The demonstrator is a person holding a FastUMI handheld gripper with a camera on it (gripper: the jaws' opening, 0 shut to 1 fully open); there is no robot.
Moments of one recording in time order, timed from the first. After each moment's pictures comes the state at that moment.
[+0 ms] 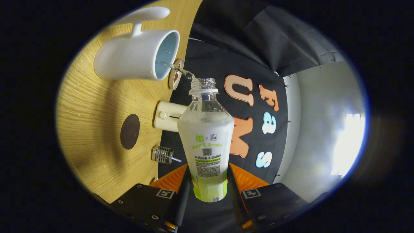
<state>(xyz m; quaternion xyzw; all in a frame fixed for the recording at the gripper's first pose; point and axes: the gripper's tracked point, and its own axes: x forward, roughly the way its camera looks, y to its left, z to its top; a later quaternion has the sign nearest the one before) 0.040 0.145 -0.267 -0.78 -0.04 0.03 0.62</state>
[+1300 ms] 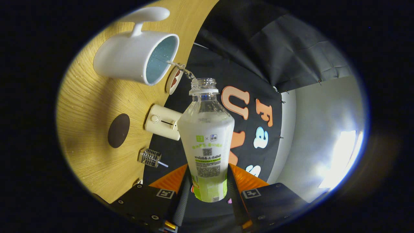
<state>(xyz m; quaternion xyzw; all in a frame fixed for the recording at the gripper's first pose) 0.047 0.164 -0.252 -0.82 -0.10 0.05 0.57</state>
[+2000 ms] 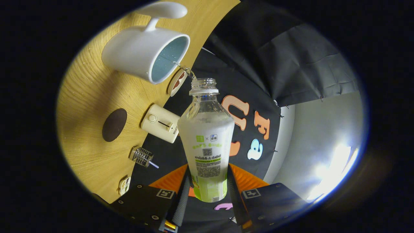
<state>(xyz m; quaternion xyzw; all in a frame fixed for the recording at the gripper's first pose) 0.052 0.177 -0.243 -0.85 -0.13 0.07 0.51</state>
